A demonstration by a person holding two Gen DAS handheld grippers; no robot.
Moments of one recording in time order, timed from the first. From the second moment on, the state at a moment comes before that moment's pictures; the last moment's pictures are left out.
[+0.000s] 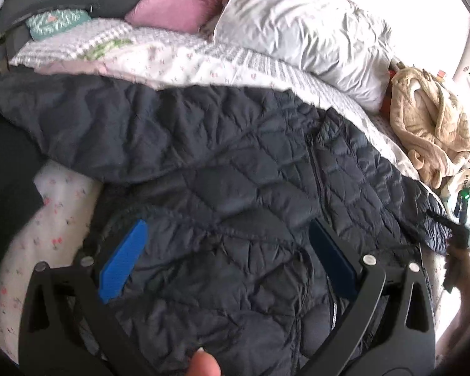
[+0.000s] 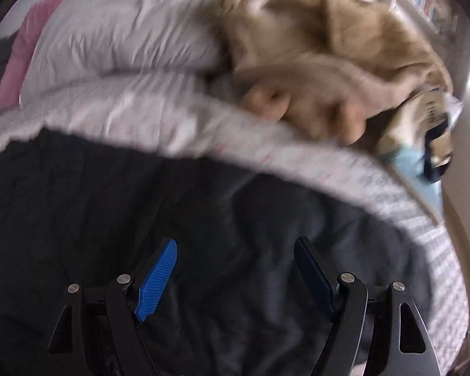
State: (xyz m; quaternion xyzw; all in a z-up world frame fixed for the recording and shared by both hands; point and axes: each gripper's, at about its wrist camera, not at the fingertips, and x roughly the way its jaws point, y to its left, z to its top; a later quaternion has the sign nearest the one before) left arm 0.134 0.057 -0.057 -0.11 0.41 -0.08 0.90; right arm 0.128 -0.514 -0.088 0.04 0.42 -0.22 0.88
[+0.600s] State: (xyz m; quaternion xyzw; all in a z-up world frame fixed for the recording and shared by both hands) left arm 0.113 0.167 -0.095 -0.09 0.51 -0.02 0.86; right arm -0.019 -0.475 -0.084 0.25 0.46 -0.08 0.84
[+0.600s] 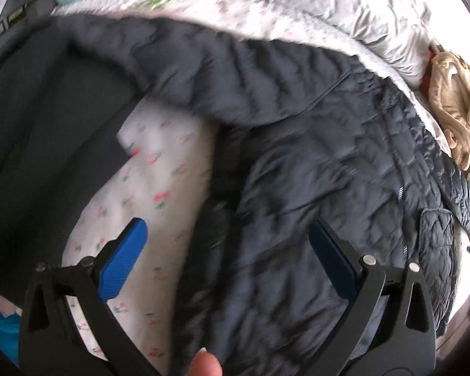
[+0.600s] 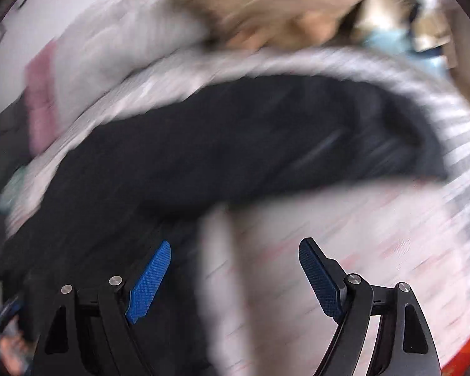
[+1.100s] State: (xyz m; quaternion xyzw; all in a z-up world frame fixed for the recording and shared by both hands) left arm 0.142 0.159 -0.115 -0.10 0.47 -0.18 0.86; right arm 0.033 -0.279 -0.074 0.25 0.41 0.15 0.87
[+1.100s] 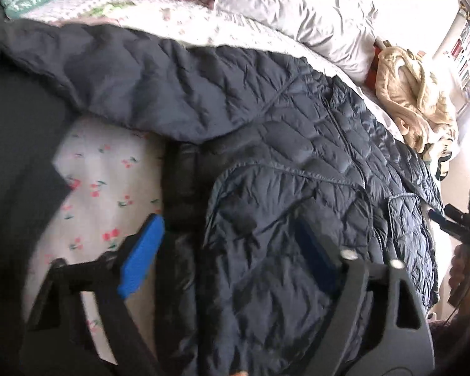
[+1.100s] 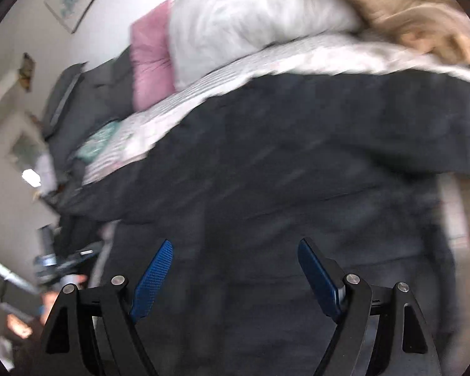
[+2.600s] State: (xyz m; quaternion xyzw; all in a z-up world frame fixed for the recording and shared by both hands) left arm 0.088 0.137 -0.100 0.04 0.49 -0.25 0.83; right arm 0.050 -0.147 -0.107 0.12 0.49 0.22 0.83
